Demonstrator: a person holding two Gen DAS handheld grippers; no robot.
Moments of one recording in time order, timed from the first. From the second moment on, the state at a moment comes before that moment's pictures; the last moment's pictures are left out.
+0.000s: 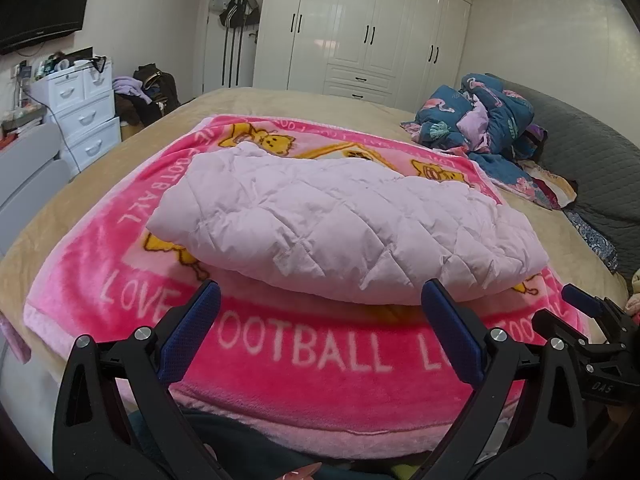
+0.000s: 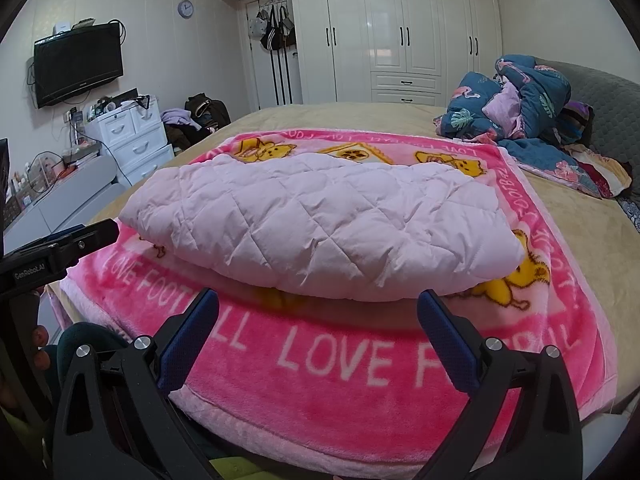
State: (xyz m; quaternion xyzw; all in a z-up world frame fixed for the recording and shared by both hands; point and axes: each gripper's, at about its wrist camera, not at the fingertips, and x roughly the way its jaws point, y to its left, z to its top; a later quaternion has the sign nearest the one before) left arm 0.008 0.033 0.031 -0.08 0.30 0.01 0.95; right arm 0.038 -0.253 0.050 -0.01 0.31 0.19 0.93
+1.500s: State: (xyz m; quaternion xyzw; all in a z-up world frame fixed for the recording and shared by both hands) left arm 0.003 0.028 0.033 -0.07 0.30 0.01 0.95; right arm 0.033 -0.251 0.044 -0.02 0.31 0.18 0.93
